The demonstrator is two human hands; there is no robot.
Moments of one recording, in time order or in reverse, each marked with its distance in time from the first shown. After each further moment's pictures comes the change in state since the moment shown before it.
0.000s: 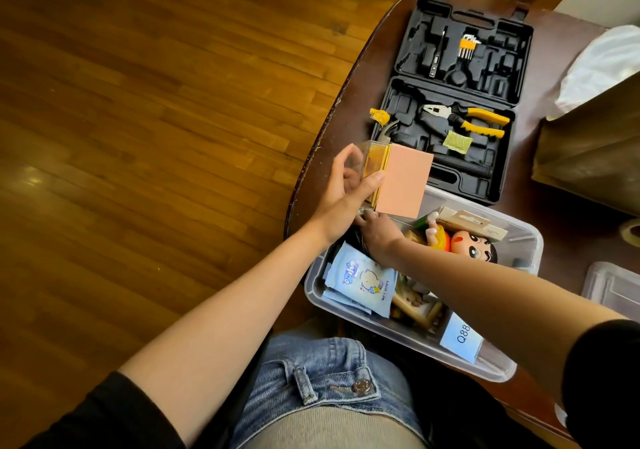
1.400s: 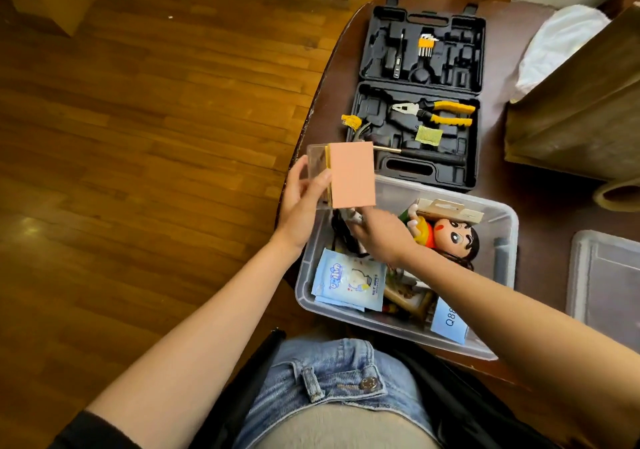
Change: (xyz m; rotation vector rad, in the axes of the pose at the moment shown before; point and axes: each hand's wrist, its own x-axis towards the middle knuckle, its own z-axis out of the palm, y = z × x) left_hand -0.010 0.005 -0.011 -0.034 0.167 -0.011; right_hand -0.050 0.015 -0.002 1.116 0.390 0.317
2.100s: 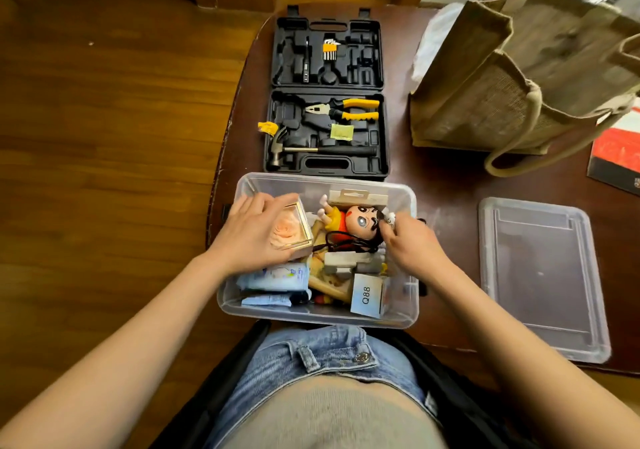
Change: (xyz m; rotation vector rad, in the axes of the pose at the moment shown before) left_hand -0.011 -0.009 0.027 1.335 -0.490 0.418; right_hand -0.116 0.087 -0.064 0.133 0.176 0.447
